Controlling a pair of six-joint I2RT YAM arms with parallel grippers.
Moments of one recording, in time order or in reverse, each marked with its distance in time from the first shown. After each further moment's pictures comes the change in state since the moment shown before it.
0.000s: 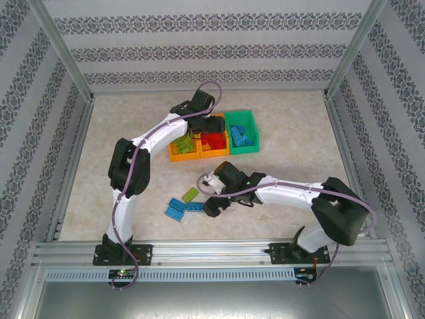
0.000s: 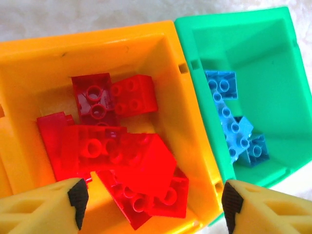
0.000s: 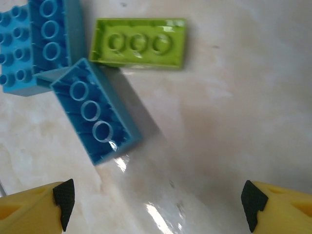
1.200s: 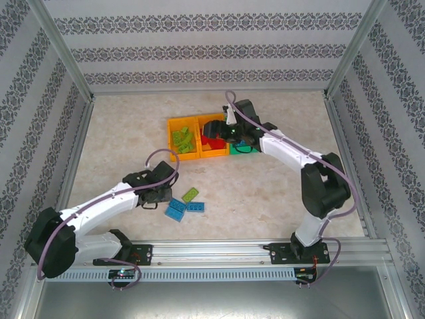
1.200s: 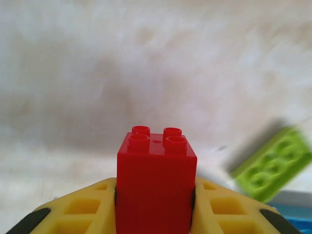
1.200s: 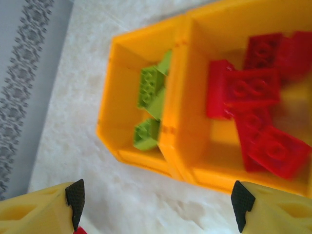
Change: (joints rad) left arm -0.150 -0.933 -1.077 -0.123 -0.360 -0.244; right arm -0.431 0.177 0.436 0.063 -0.152 0.508
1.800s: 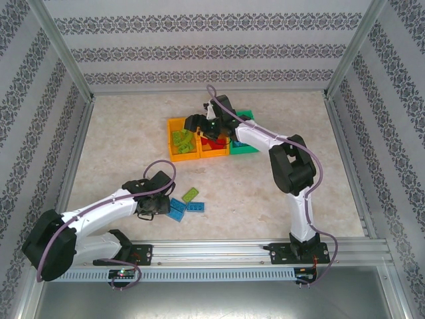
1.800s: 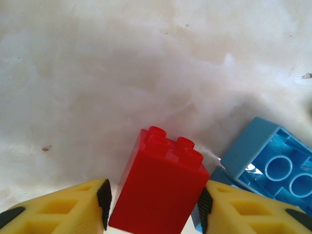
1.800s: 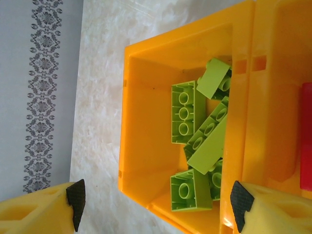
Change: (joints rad) left arm -0.008 -0.031 -0.190 -0.020 0.114 -0.050; right arm 0.053 0.416 0.389 0.052 -0.128 0.207
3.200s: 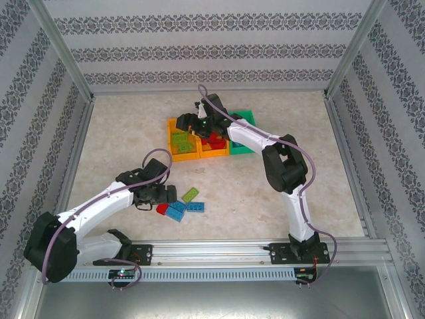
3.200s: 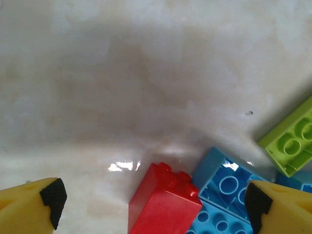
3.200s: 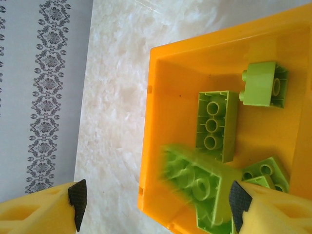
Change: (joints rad) left arm 0.113 -0.007 0.094 -0.019 0.073 0.139; right arm 0.045 0.084 0.133 -0.023 0.018 0.021
